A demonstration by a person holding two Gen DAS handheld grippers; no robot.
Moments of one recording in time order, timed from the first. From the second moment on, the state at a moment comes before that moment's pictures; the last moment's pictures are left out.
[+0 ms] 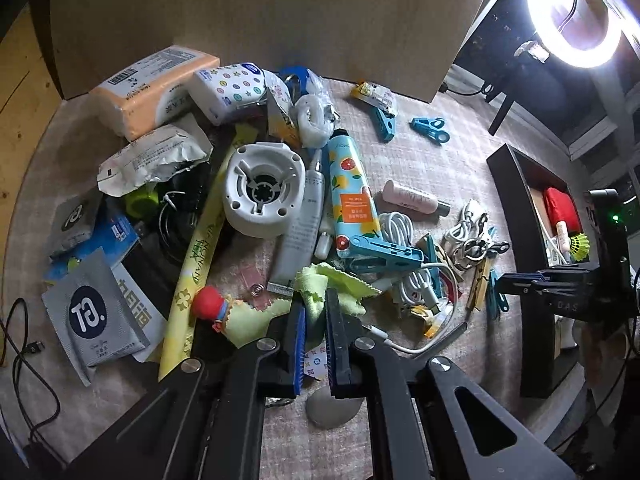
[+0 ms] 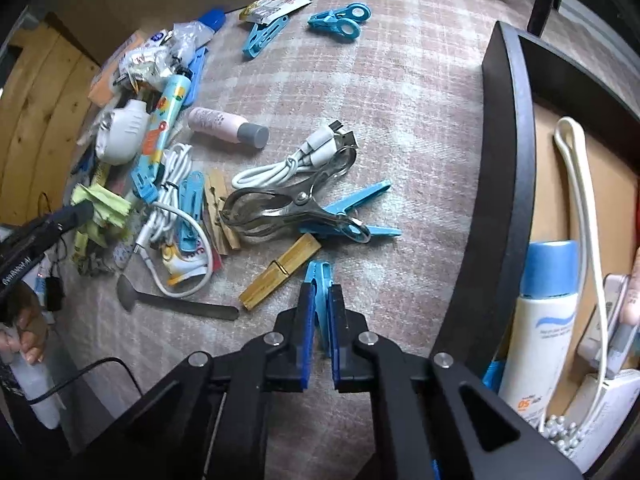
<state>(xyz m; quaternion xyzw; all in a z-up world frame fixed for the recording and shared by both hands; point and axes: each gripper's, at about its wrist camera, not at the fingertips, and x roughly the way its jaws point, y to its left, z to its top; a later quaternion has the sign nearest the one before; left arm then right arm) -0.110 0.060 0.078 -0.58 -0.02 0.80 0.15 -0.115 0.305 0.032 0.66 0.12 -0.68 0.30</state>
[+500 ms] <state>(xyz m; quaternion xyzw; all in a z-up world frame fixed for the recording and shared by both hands) -0.106 0.055 0.082 -0.57 -0.05 0.80 0.15 -0.102 0.293 0.024 0.67 0.15 -0.66 0.30</state>
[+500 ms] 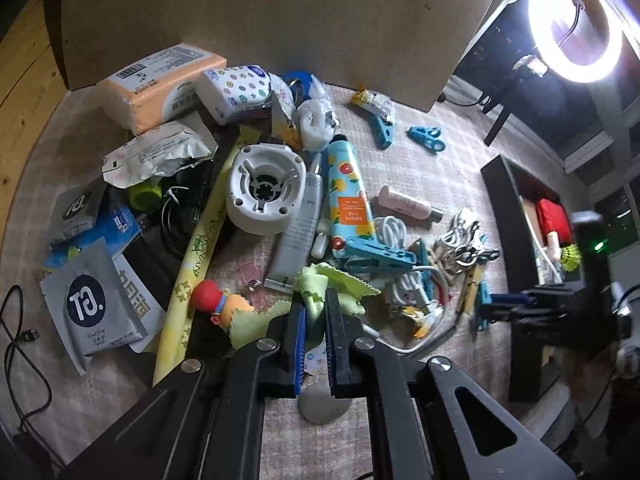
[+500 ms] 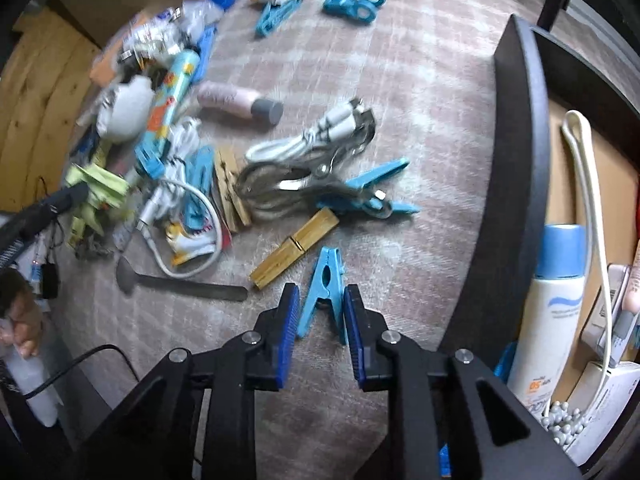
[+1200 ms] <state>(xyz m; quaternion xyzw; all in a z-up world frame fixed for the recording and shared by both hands) -0.068 0.197 0.159 -0.51 -0.03 0.81 0.29 -0.122 0.389 0.111 0.60 0.06 -0.74 0.29</state>
